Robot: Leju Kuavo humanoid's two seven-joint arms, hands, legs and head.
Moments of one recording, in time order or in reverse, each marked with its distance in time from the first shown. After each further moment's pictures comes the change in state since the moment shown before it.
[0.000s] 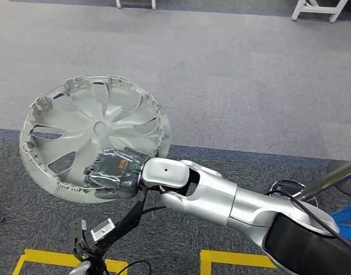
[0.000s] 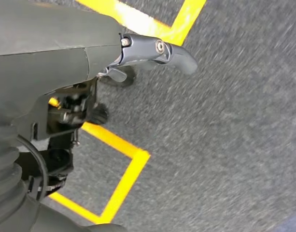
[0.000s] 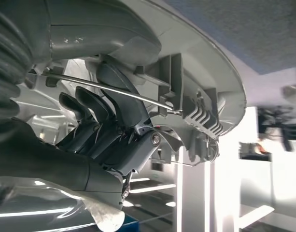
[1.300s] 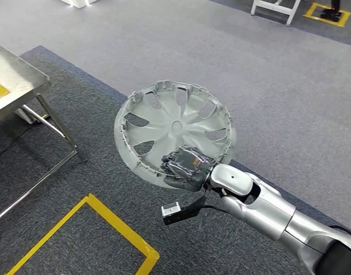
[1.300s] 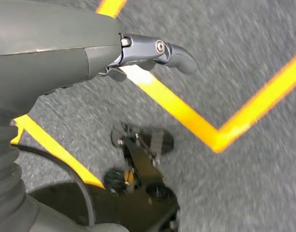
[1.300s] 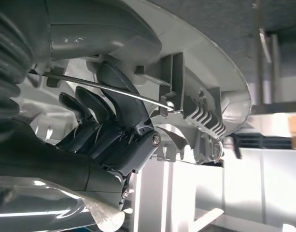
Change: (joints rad) left arm 0.302 0.209 -0.160 0.095 -0.114 -0.205 -0.322; right arm 0.257 -0.328 -0.240 -0.149 0.140 -0.053 0.023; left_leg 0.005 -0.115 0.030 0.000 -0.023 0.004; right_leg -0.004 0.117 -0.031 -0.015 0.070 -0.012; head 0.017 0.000
